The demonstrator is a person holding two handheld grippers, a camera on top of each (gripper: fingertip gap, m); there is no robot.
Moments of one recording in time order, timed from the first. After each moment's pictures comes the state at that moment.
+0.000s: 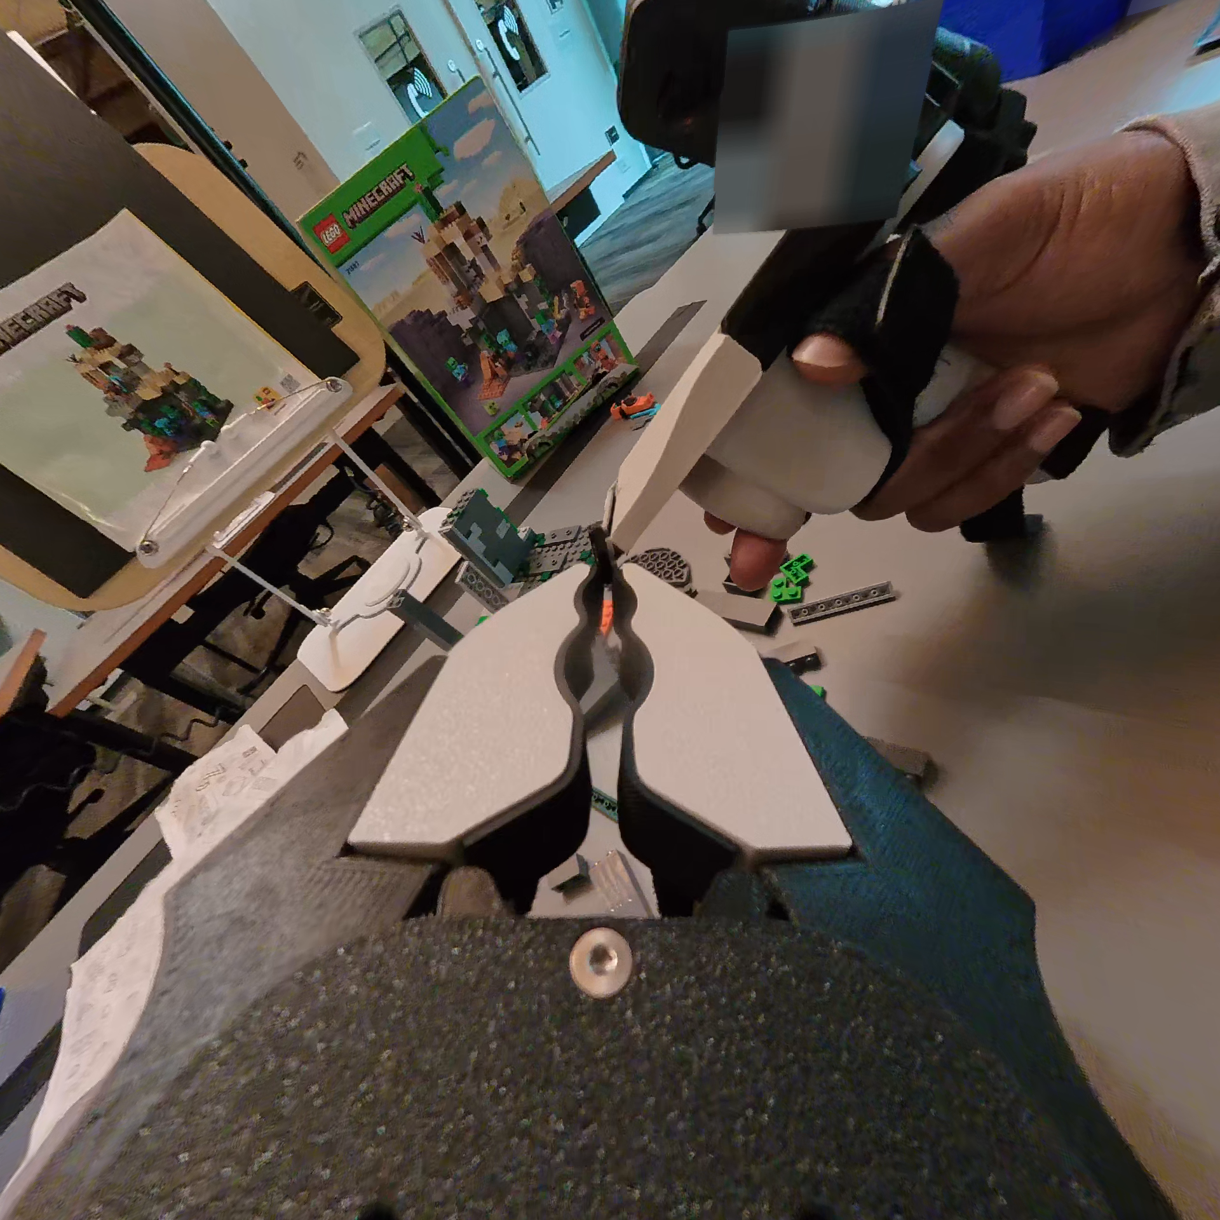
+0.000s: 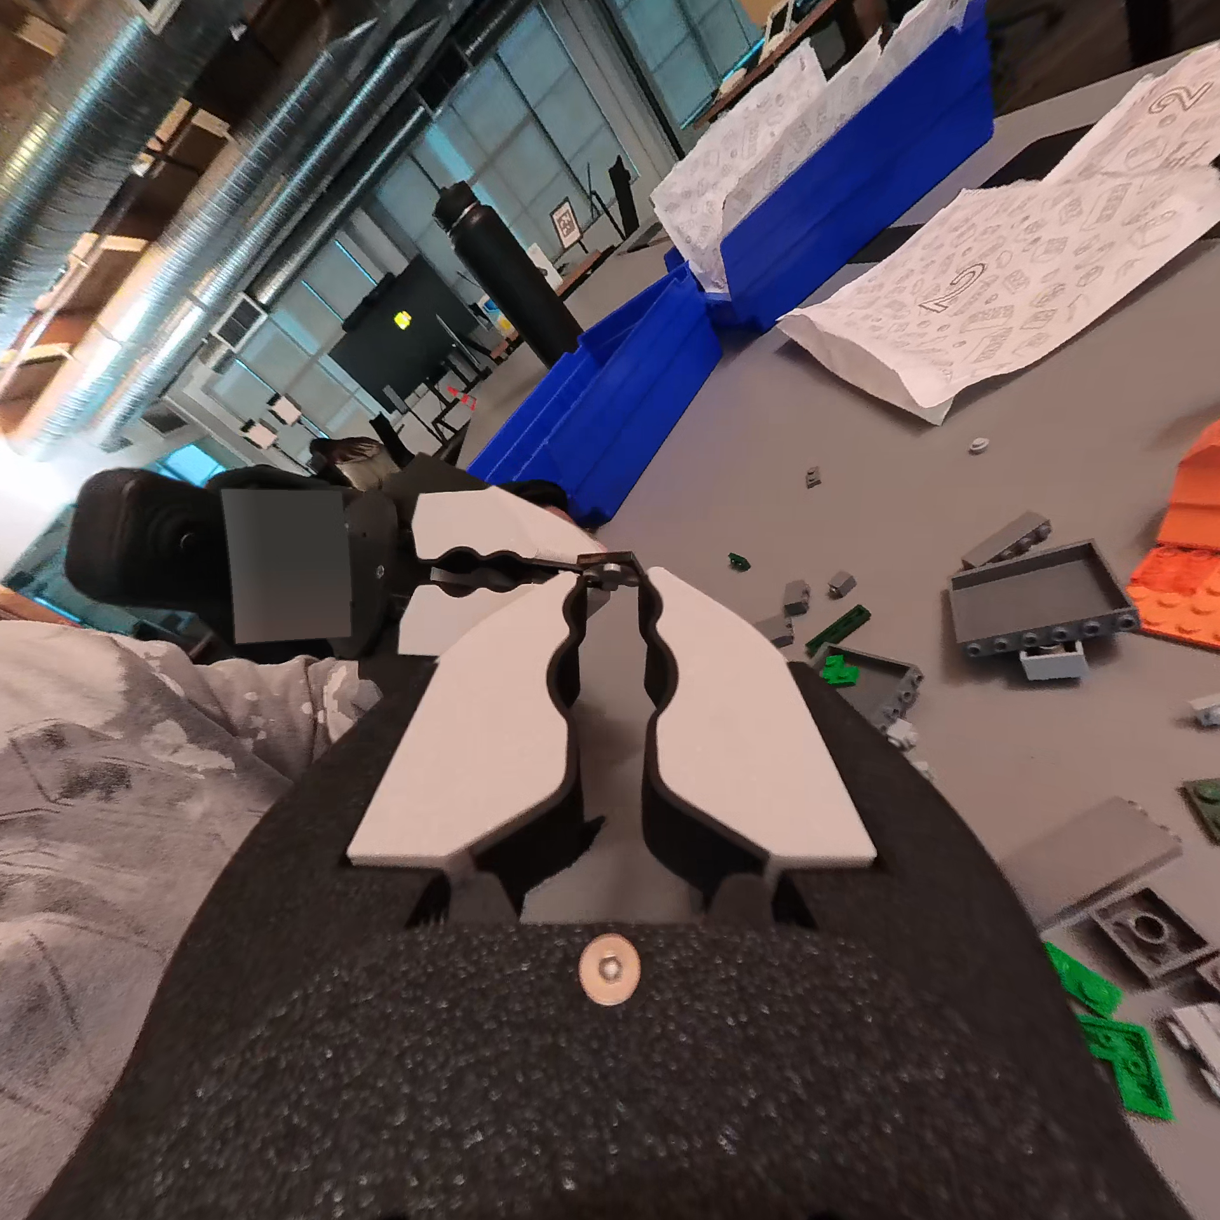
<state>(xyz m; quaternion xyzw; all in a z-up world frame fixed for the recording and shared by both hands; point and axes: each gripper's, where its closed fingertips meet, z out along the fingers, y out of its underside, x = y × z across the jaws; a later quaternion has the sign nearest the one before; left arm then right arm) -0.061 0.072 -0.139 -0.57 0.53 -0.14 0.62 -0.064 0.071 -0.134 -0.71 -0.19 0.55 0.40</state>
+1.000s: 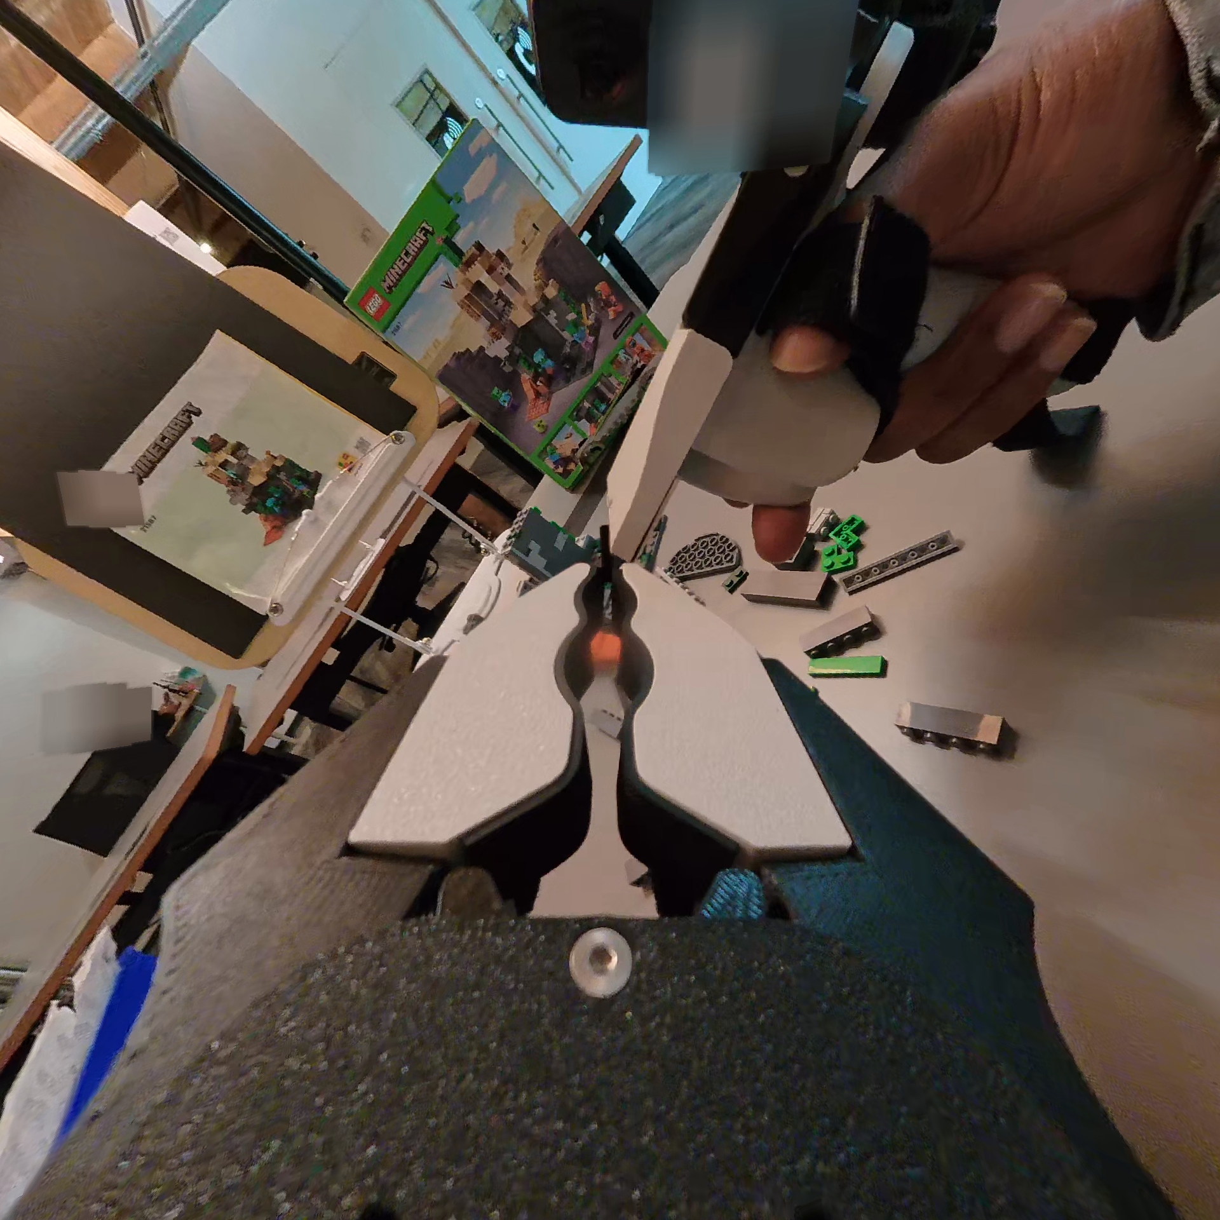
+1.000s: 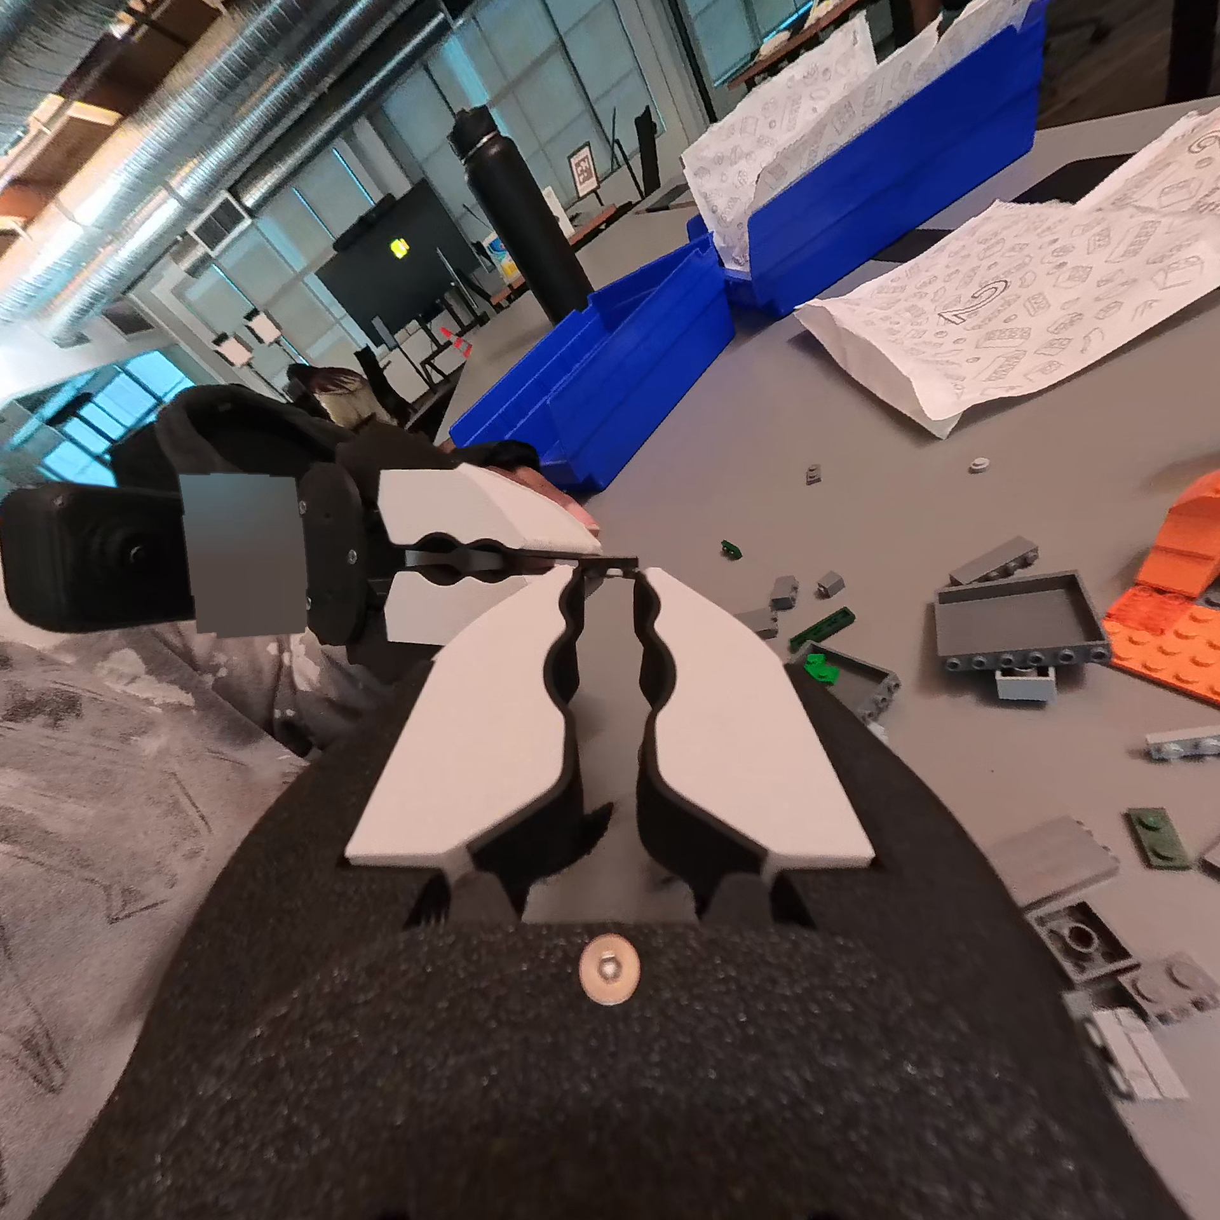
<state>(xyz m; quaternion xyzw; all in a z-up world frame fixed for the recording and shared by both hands) -0.058 0.070 -0.138 -0.51 0.56 -0.04 0.65 -0.064 0.063 -0.140 -0.70 -0.25 0.52 0.41</state>
